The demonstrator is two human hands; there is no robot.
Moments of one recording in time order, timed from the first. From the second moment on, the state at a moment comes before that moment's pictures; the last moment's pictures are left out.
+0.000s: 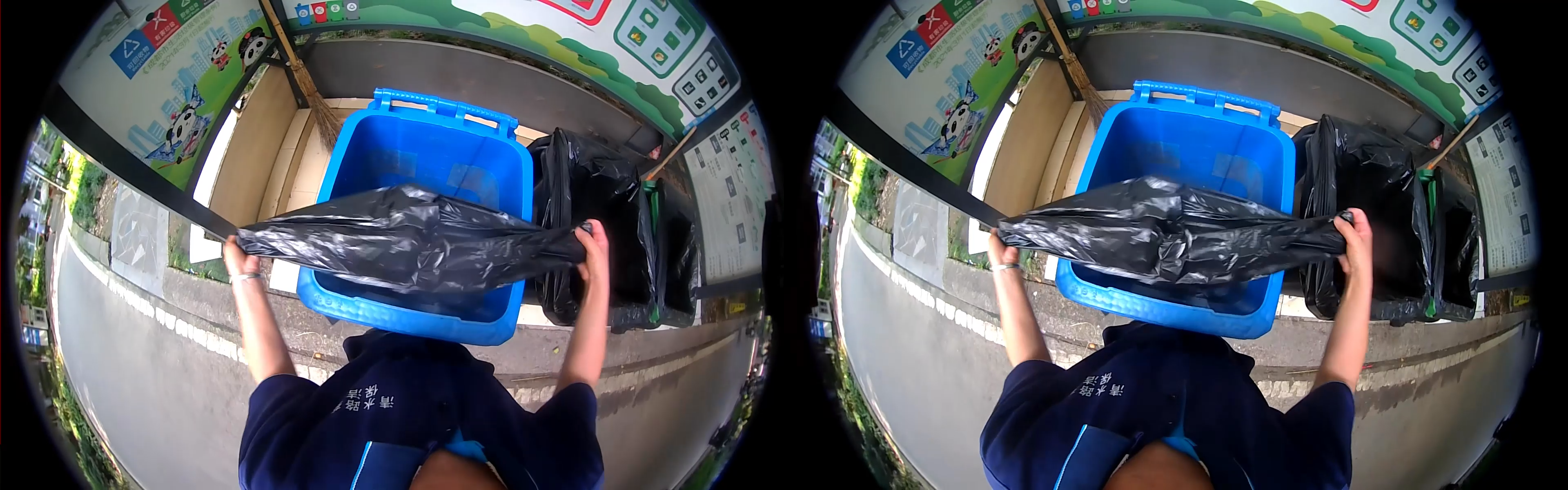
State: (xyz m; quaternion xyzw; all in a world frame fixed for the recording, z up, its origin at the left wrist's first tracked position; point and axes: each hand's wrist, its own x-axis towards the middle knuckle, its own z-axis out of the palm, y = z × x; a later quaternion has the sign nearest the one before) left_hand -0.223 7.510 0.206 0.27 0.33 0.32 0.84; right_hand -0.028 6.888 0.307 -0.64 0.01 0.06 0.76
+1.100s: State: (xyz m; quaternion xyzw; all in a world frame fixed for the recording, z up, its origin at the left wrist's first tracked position) left_hand -0.141 7.400 0.260 0.93 -0.12 0.02 0.34; right_hand -0.016 6.958 0.308 -0.91 -0.18 -0.08 0.37
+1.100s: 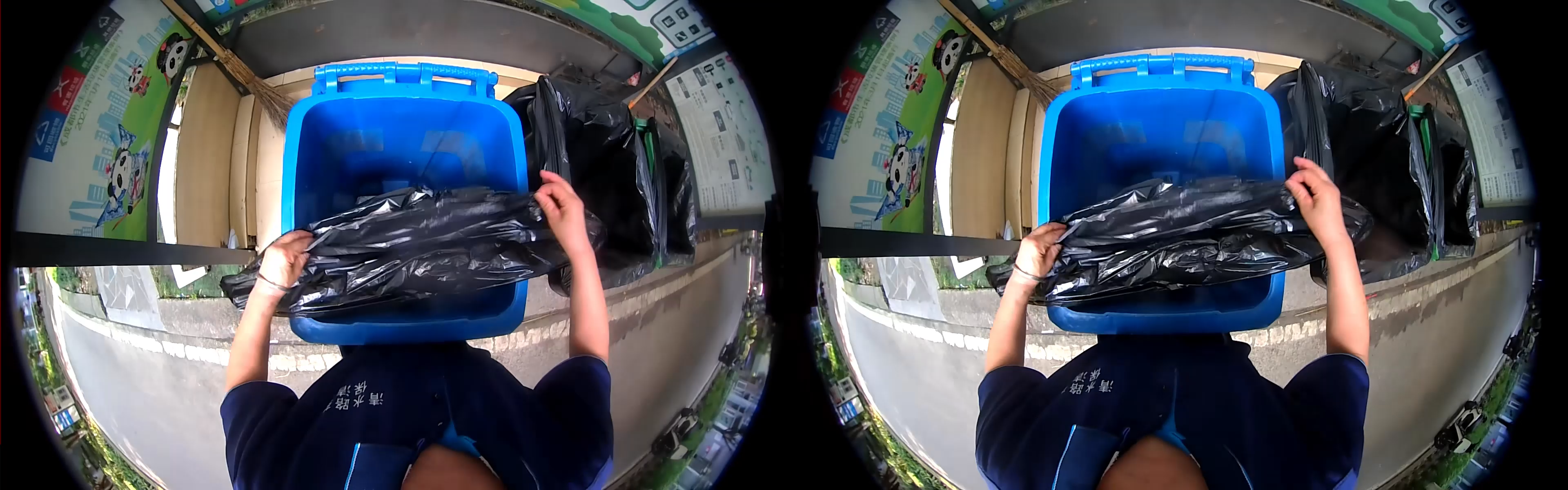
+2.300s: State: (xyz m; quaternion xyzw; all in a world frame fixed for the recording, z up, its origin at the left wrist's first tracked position) left_hand 0.207 7.493 0.160 0.90 0.10 0.02 0.42; right_hand 0.236 7.002 0.212 -0.94 -0.01 -0.08 0.33
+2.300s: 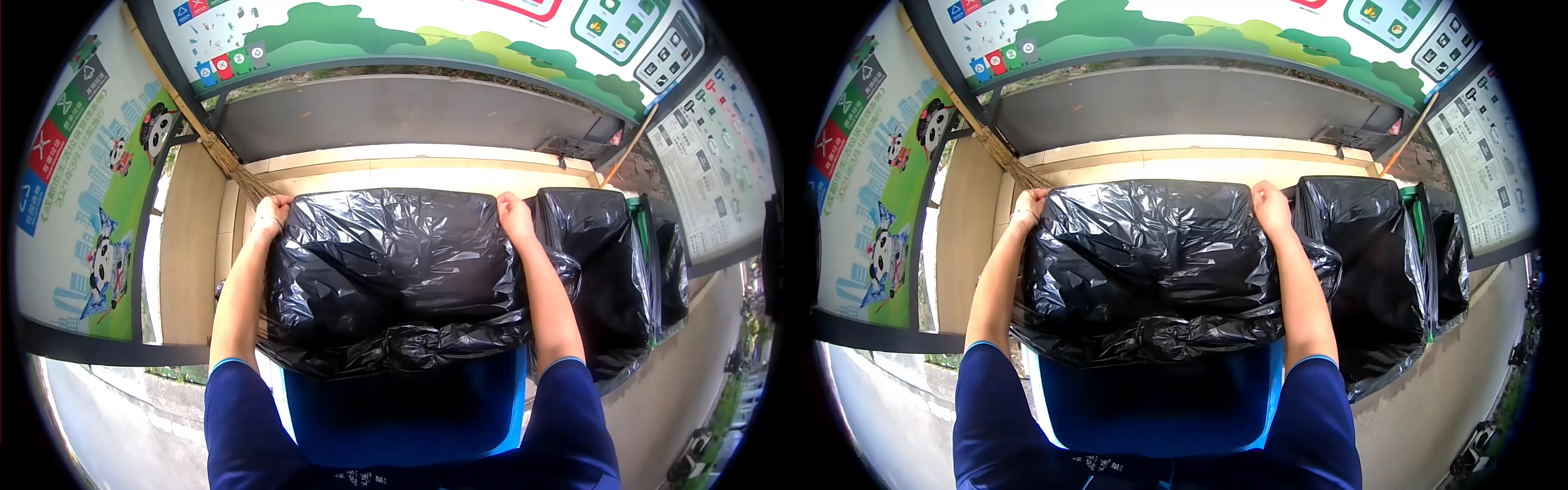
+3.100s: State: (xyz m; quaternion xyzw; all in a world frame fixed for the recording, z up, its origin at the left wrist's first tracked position) left_hand -0.183 7.443 0.236 0.86 0.15 0.01 0.48; right_hand -0.119 6.922 0.261 -0.96 0.10 0.04 0.26
